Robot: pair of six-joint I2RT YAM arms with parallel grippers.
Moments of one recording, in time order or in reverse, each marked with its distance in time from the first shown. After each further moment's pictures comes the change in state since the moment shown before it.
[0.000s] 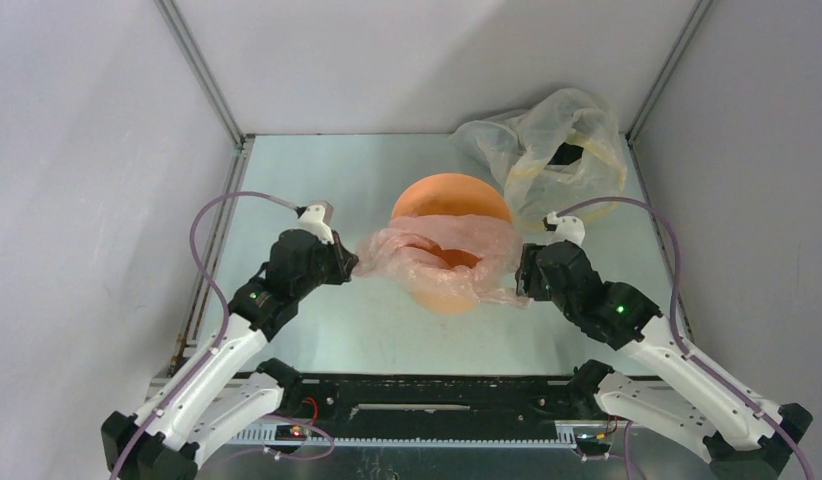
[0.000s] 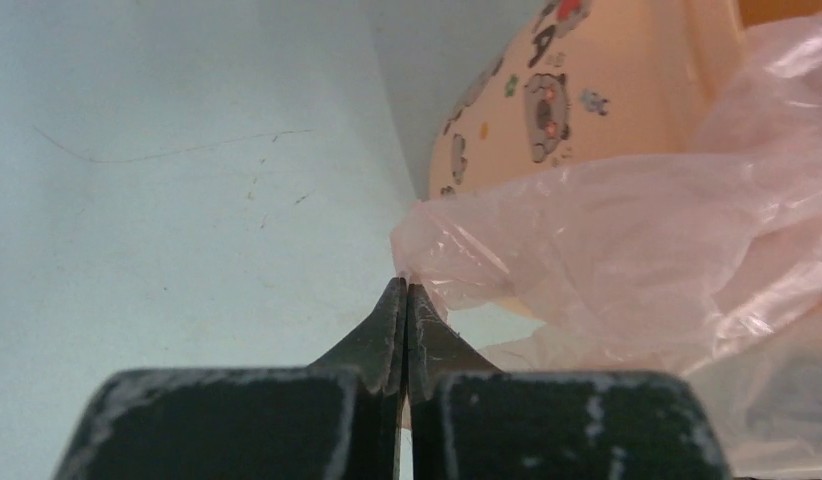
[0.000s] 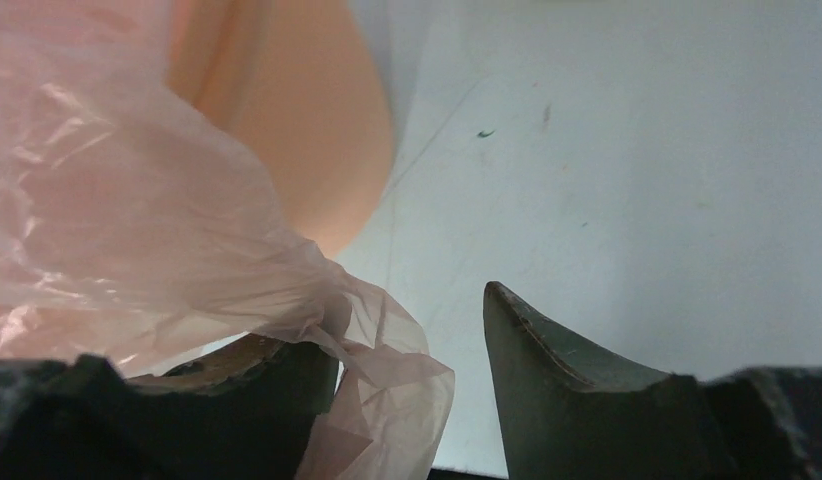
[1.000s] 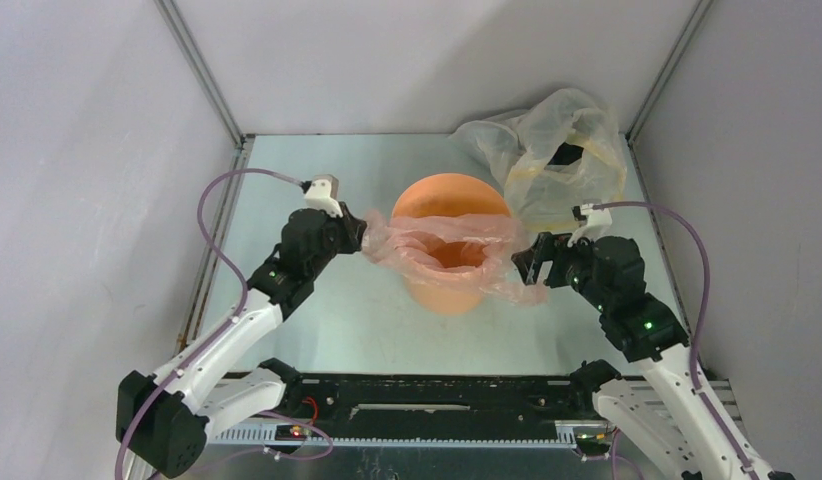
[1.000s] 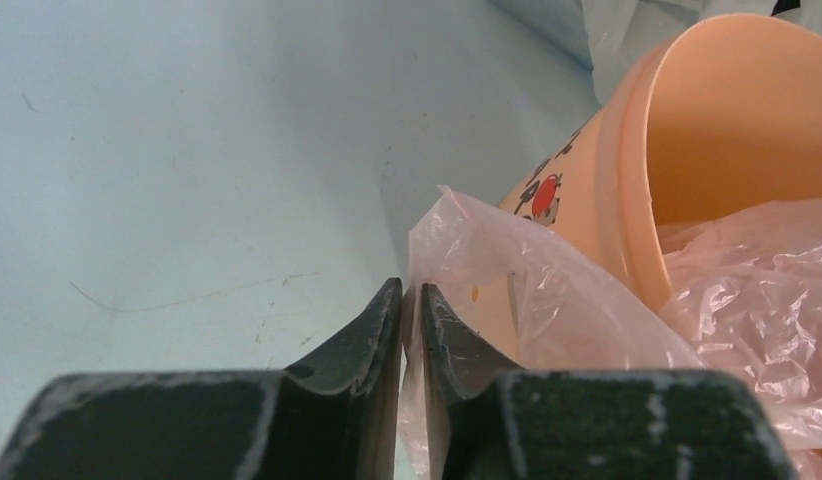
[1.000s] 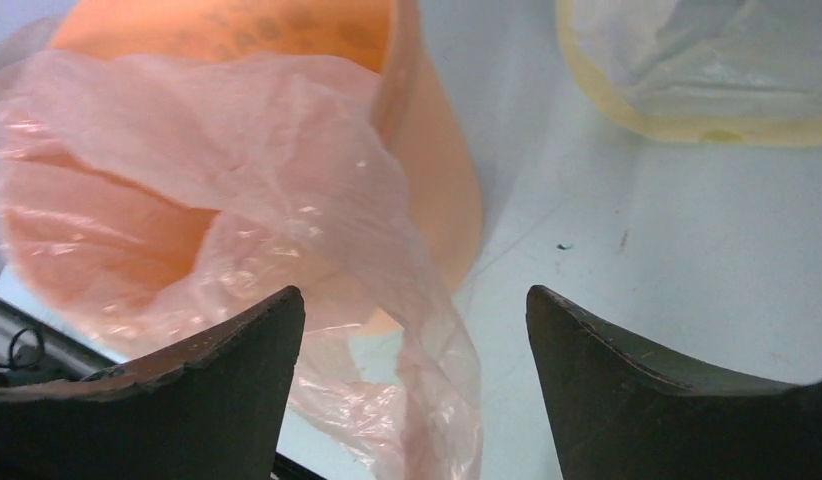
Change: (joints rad) left arm 0.000 0.193 0.023 0.338 -0.106 0.039; right arm -0.350 -0.159 -0.092 0.271 -0.441 -0.211
